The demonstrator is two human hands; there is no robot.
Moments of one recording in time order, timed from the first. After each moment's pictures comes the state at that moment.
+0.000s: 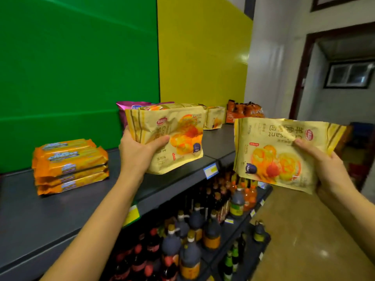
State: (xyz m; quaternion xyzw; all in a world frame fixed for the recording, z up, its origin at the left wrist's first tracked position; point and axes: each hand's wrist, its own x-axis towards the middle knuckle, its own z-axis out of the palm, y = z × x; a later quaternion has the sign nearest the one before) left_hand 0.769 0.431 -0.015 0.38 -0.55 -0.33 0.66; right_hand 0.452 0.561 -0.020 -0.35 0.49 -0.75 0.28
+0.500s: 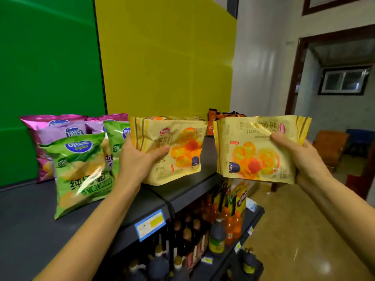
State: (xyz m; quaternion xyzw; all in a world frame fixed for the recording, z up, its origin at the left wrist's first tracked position) left_hand 0.570 0.294 -0.006 0.41 -0.58 -0.33 0.62; right_hand 0.264 0.393 0.011 -0.39 0.49 -0.72 0.29
